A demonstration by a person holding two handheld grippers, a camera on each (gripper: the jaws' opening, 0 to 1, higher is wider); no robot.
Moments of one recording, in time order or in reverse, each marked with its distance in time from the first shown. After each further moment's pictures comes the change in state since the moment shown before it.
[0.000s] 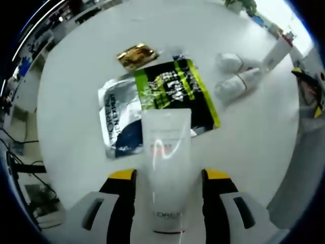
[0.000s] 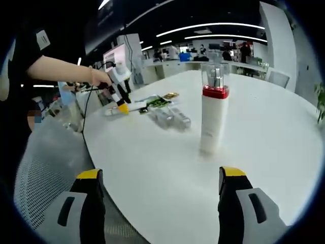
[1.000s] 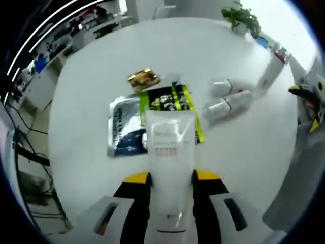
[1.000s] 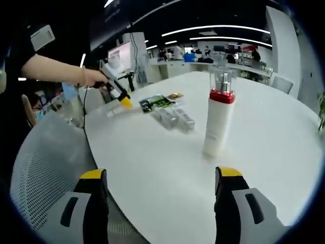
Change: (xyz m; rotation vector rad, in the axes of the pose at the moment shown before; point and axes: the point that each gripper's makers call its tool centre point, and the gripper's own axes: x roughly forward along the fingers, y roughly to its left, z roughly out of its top) left arm -0.029 -0.021 0.019 -0.117 -0.250 0.055; right arm 0.001 0.007 0.002 -0.057 0.013 0.016
